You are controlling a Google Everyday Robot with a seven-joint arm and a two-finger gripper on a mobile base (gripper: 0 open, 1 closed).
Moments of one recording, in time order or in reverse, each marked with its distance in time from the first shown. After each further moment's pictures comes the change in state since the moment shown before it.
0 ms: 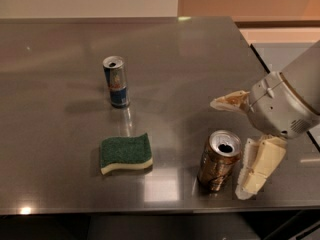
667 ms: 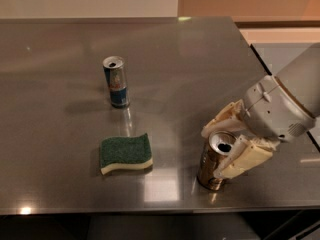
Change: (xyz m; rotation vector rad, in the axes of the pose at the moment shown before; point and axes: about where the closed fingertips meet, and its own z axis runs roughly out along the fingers) arm -0.011 0.010 0.007 -0.049 -0.046 -0.047
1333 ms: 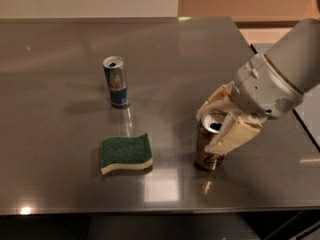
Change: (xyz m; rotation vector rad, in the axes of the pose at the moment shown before) arm -0.013 -0.033 -0.011 0.035 0.025 0.015
